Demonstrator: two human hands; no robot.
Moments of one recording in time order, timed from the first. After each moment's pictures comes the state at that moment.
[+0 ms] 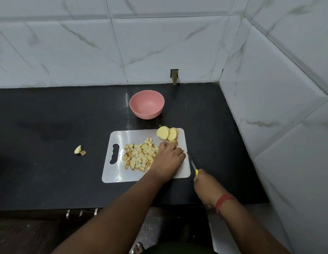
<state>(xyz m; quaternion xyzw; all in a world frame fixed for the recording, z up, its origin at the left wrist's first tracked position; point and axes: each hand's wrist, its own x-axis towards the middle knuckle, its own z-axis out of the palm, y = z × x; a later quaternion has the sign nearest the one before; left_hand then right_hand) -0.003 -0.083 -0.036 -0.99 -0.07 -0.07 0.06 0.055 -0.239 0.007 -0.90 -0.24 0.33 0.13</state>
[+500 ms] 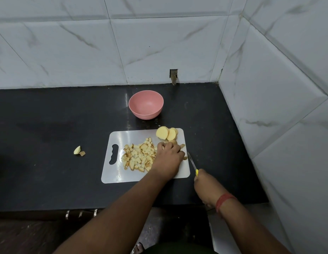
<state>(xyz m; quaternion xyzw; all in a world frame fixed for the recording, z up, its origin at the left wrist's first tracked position) 0.003 -0.088 -0.031 -0.99 -0.14 -0.01 0.04 0.058 -0.239 0.001 -0.91 -0.24 0.32 0.12</state>
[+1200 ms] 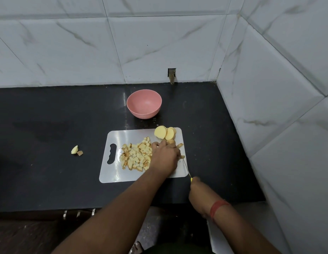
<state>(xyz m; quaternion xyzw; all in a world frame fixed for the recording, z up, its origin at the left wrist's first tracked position) 0.010 -0.084 -0.026 -0.97 -0.23 -0.01 -0.08 0.040 -0.246 0.004 -0.87 -0.30 0.39 0.06</state>
